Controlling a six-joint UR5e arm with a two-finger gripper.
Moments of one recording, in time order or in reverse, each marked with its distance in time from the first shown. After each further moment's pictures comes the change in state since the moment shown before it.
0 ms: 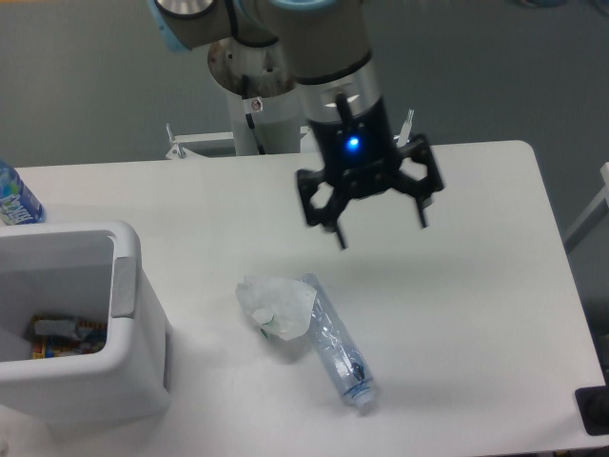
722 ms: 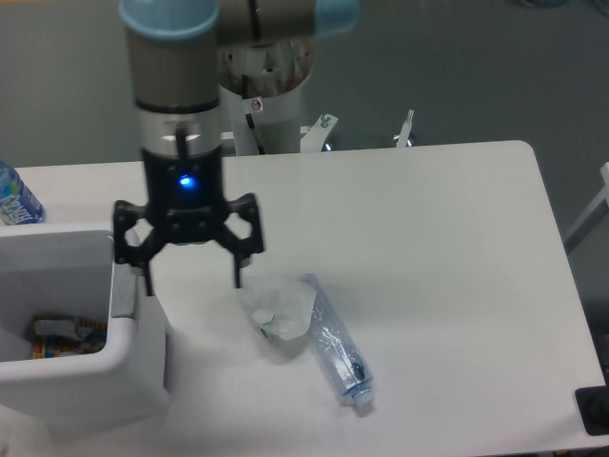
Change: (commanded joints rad) arm -0.178 -0.092 0.147 0.118 -0.379 -0.676
